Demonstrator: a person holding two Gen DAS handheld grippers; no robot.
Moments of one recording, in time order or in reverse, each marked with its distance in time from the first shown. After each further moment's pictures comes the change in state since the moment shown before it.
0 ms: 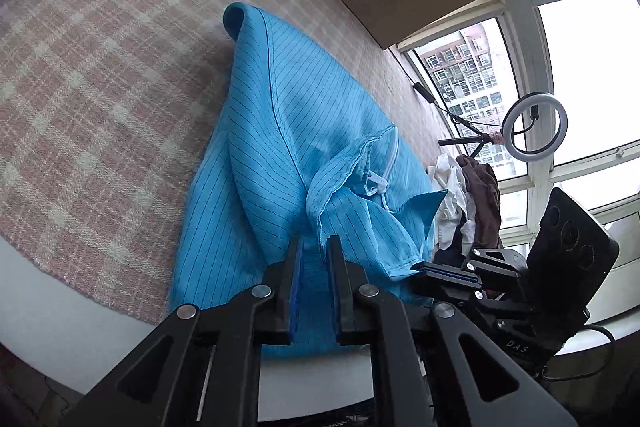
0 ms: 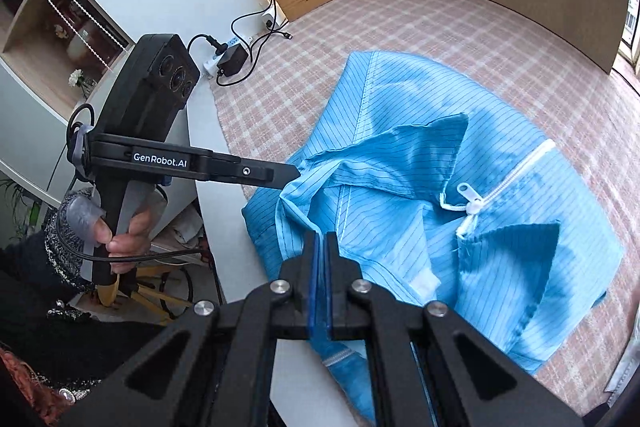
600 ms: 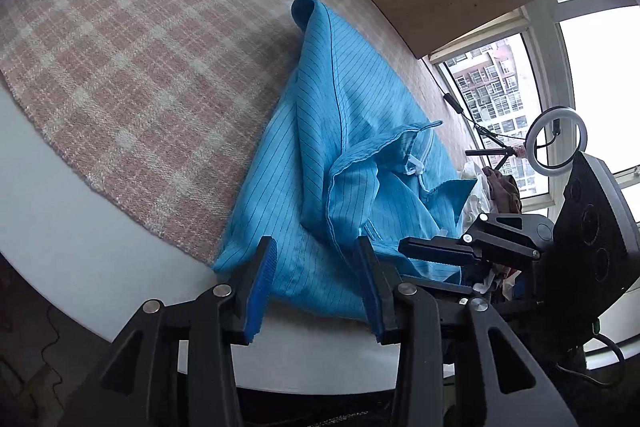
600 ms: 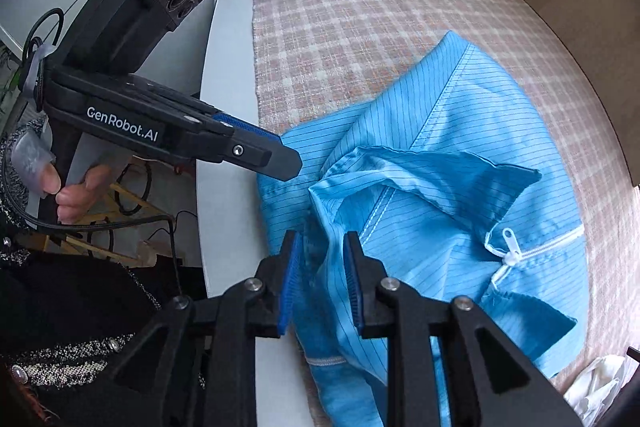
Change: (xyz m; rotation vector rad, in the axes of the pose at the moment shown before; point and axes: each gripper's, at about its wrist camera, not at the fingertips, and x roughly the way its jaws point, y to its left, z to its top) left arm -0.016 0.025 -0.042 -0.076 -0.043 0.078; right arm 0.059 0.053 0.008 -0.382 0.244 -0.081
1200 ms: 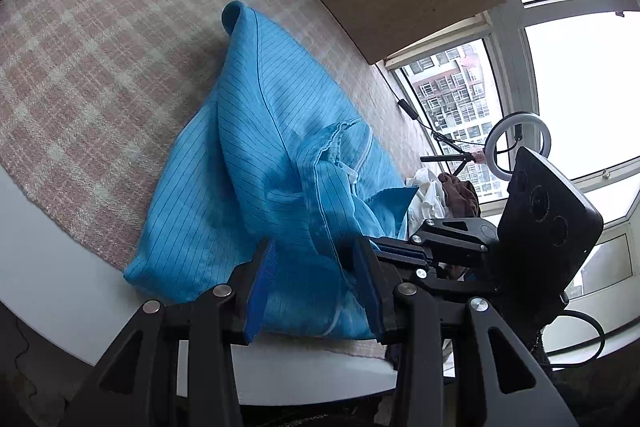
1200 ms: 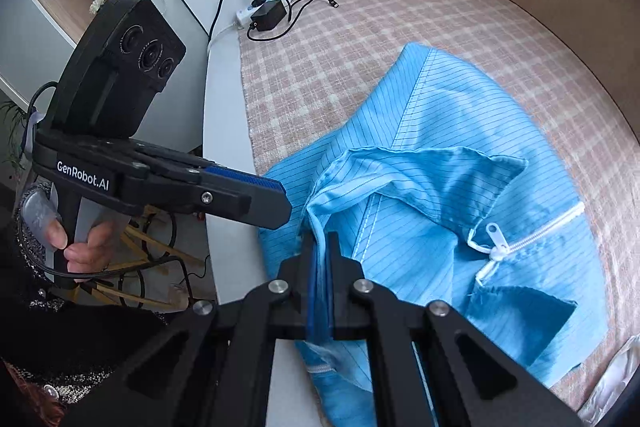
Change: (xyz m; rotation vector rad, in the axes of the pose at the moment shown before) left arm 0.005 -0.044 0.004 0.013 -0.019 -0.151; right arm -0.033 -0.041 -0.015 0.181 -0.161 0.107
